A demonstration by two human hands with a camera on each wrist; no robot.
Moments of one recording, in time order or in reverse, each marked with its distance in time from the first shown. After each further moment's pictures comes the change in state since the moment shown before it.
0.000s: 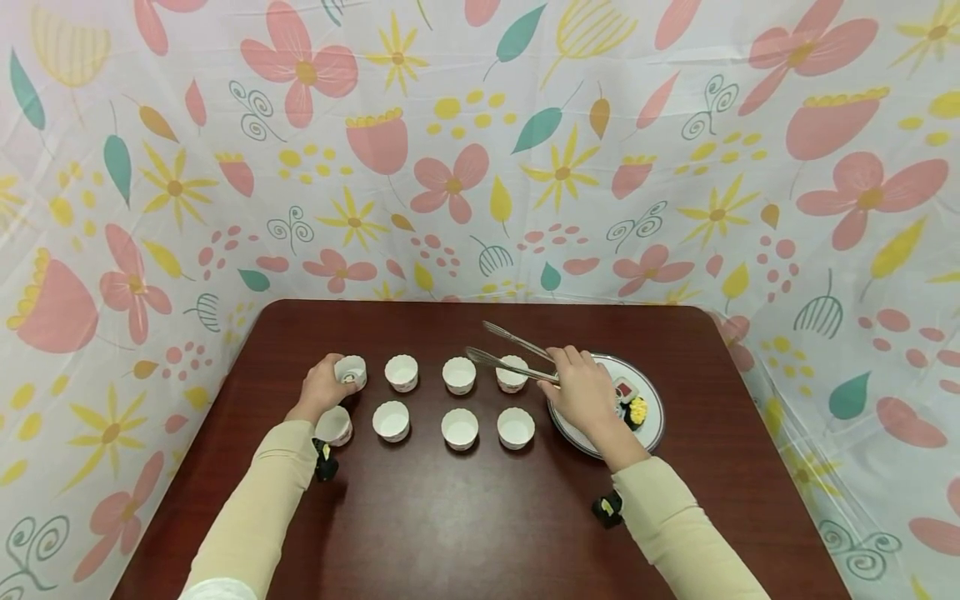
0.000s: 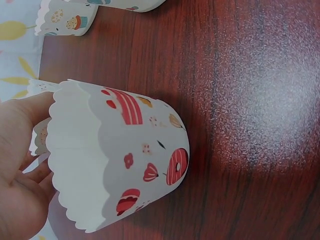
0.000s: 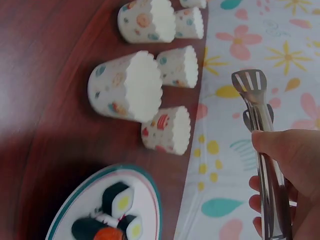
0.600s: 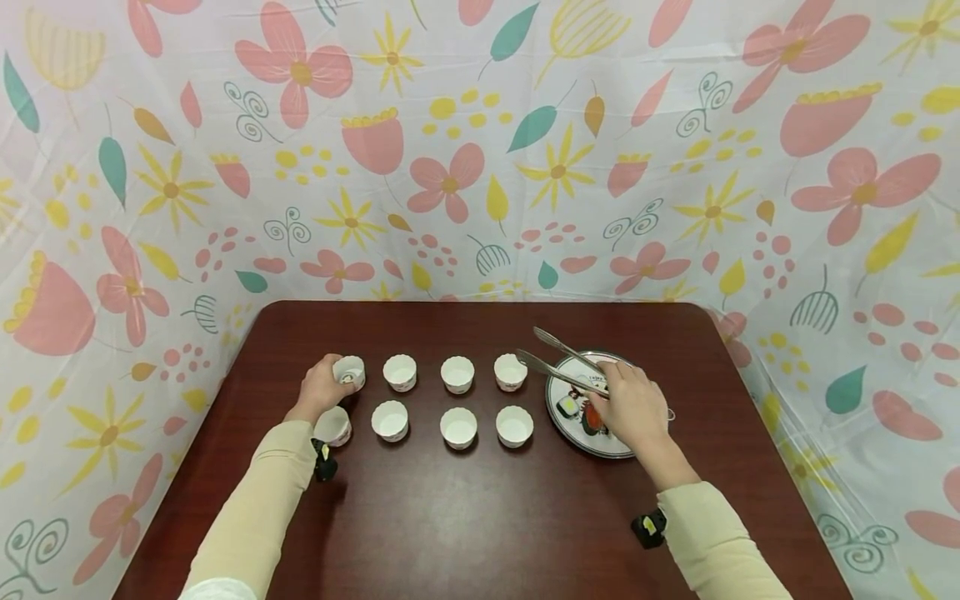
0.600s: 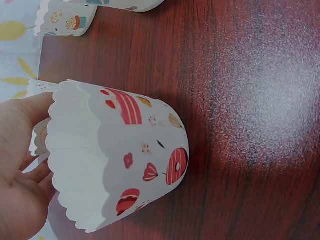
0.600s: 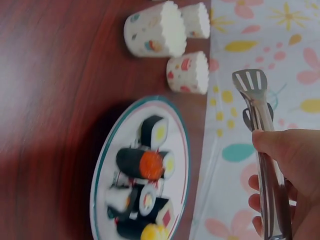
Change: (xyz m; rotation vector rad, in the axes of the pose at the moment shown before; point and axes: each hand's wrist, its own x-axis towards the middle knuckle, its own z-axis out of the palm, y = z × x) left_hand -0.003 0.003 -0.001 -0.015 -0.008 -0.016; right_hand -0.043 0.050 -0.012 -0.012 -0.001 0.114
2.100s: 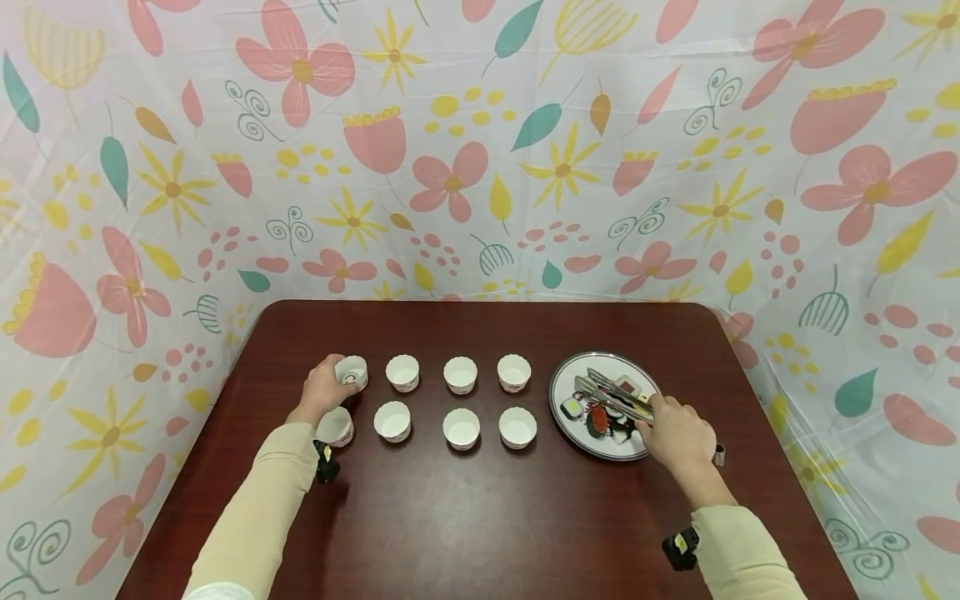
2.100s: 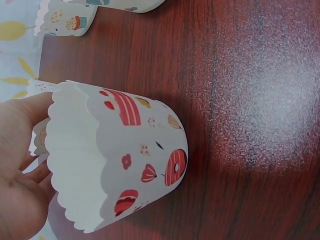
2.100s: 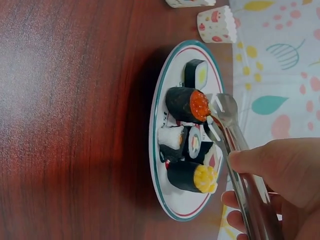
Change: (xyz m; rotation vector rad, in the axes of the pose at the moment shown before) left_hand 0.002 -0.002 0.000 0.011 -0.013 -0.011; right_hand -0.034 0.045 0.000 -0.058 -0.378 0.265
